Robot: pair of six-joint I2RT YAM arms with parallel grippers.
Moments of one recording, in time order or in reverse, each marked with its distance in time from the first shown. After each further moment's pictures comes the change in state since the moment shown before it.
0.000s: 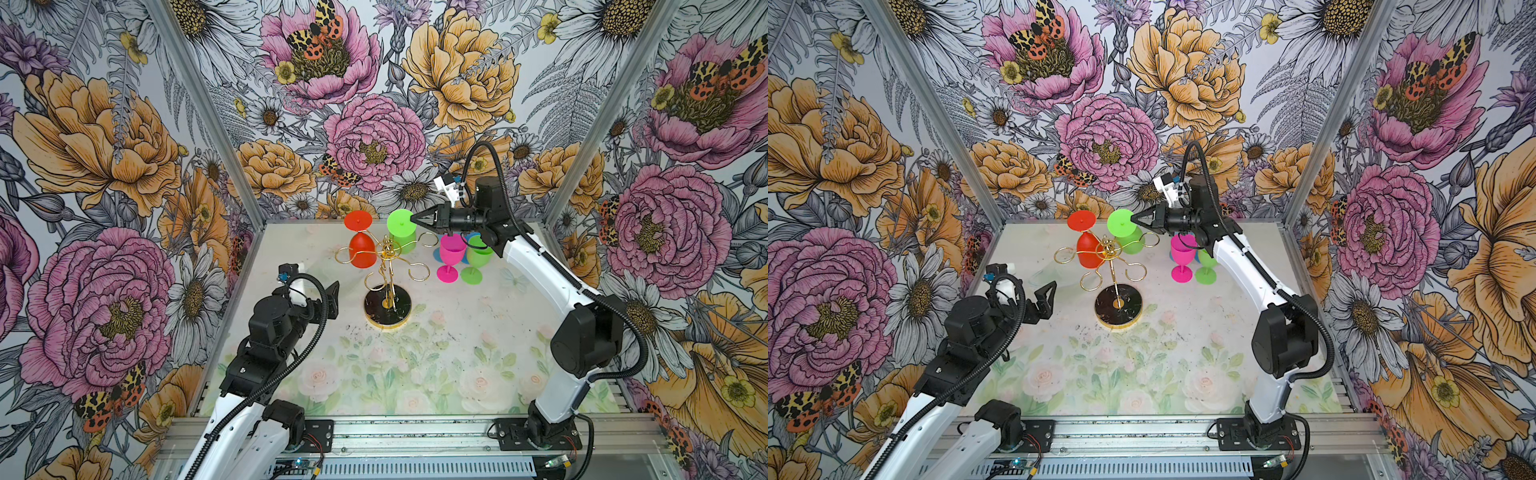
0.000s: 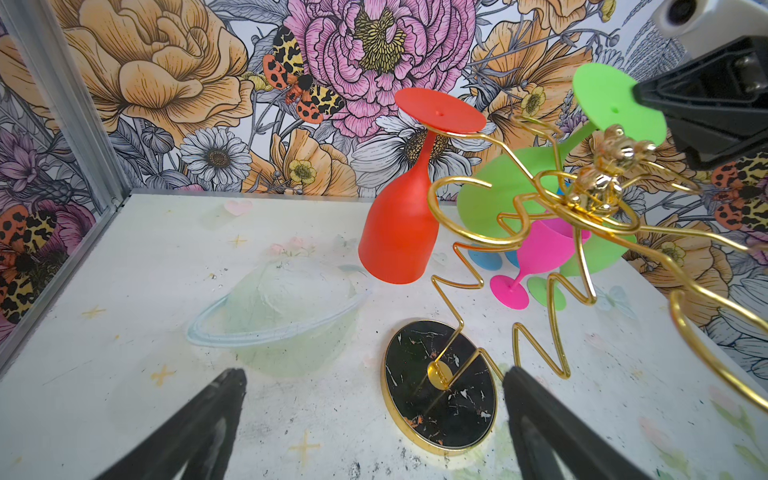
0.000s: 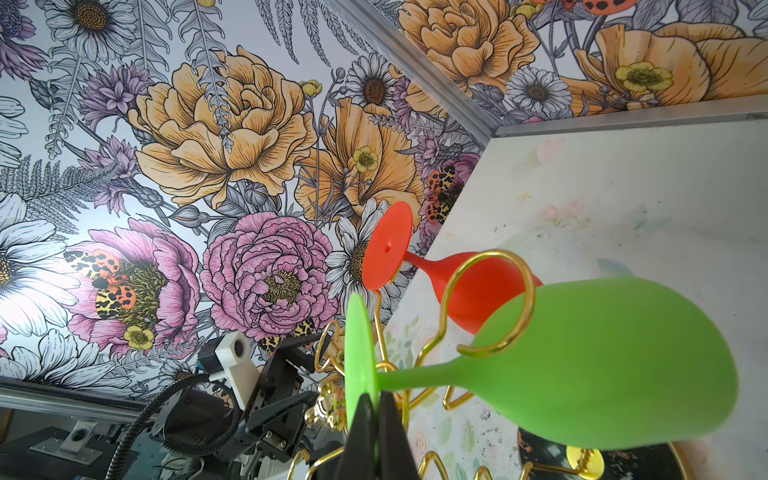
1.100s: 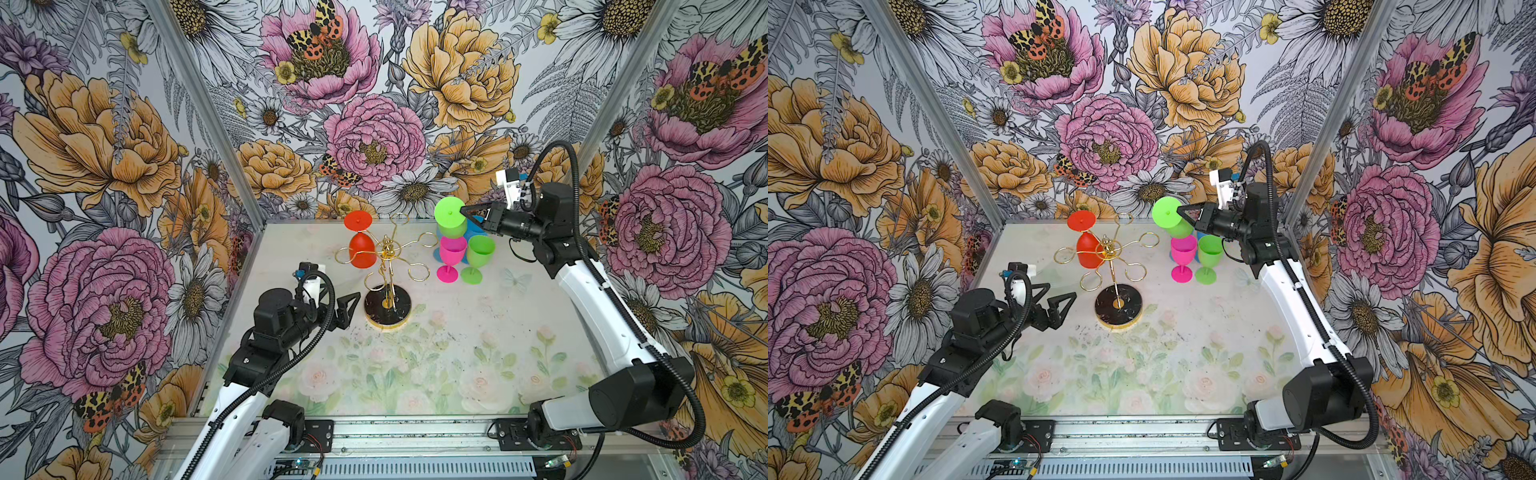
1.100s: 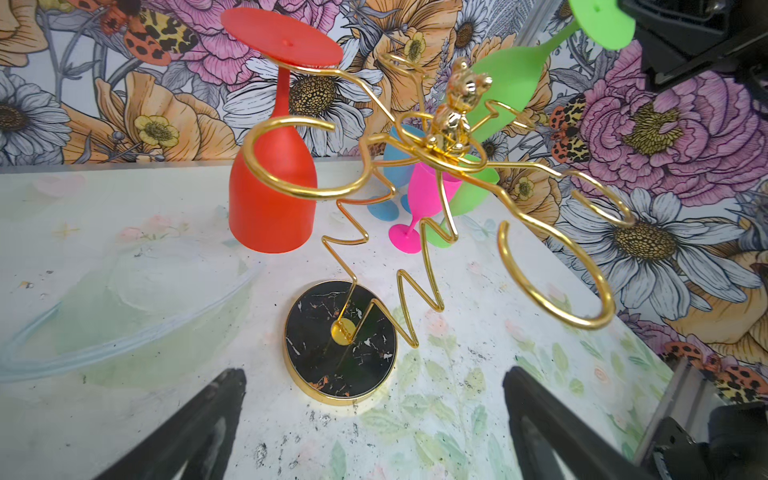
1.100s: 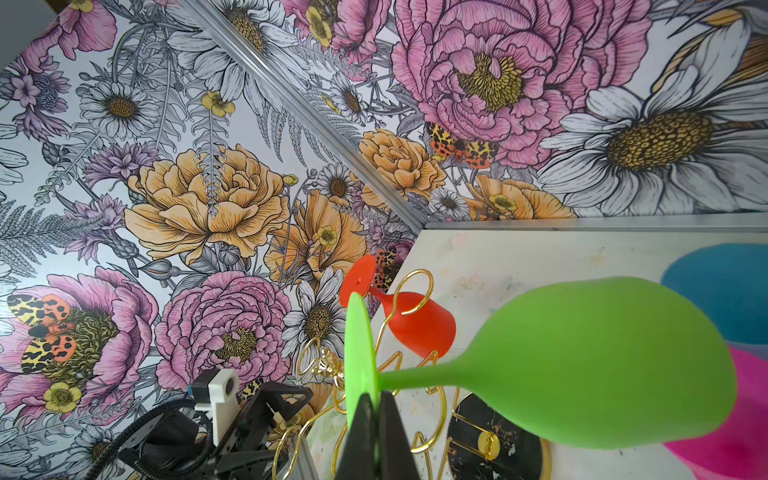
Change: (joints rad) left arm 0.013 0.062 0.031 -0.019 0.396 -0.009; right arm -0.184 -0.378 -0.240 -0.026 0.148 -0.095
